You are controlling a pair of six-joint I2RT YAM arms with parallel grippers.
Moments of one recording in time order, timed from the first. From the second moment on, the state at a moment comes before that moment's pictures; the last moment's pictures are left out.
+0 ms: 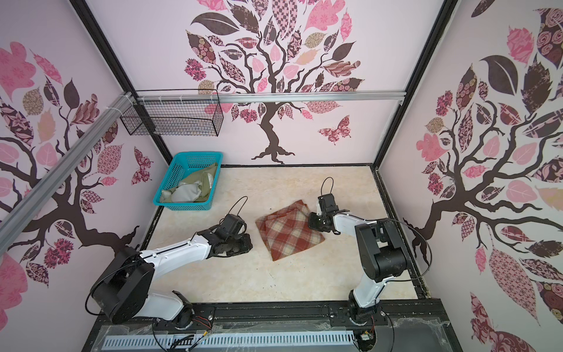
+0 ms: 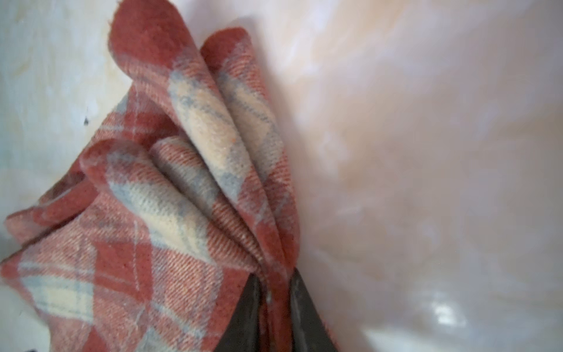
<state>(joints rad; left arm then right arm) -0.63 1.44 0.73 -0.33 0.14 -0.75 0.21 1.73 0.91 -0.20 -0.23 0.46</state>
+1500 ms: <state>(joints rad) -0.49 1.68 1.00 -0.38 0.24 -0.69 -0.25 2.36 1.89 -0.53 -0.17 0.23</state>
